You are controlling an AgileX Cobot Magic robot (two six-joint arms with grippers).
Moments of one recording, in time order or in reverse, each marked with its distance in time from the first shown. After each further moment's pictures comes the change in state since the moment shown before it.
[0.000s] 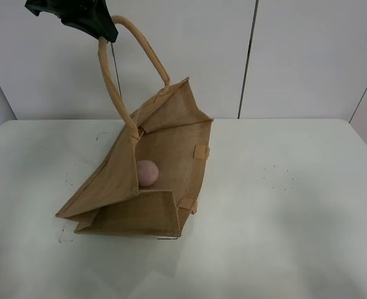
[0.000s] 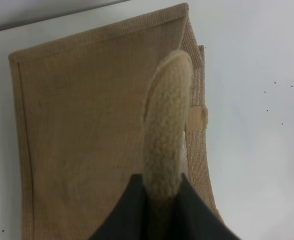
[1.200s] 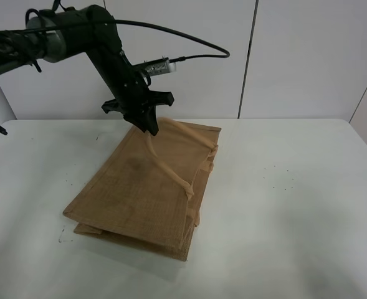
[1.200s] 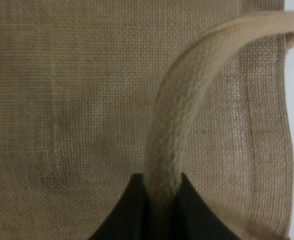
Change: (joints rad) left arm -0.038 0.437 0.029 -0.113 -0.005 0.053; right arm 0.000 0.000 0.000 -0.007 0.000 0.000
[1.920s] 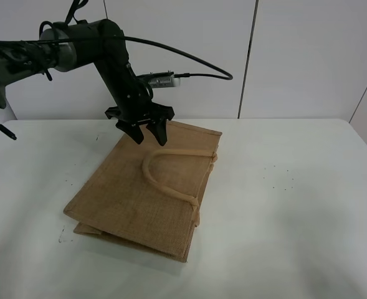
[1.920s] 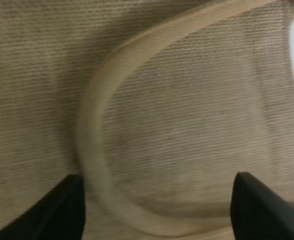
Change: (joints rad) left arm -0.006 0.019 0.009 0.079 -0.001 0.067; right arm 0.000 0.000 0.000 0.000 0.000 0.000
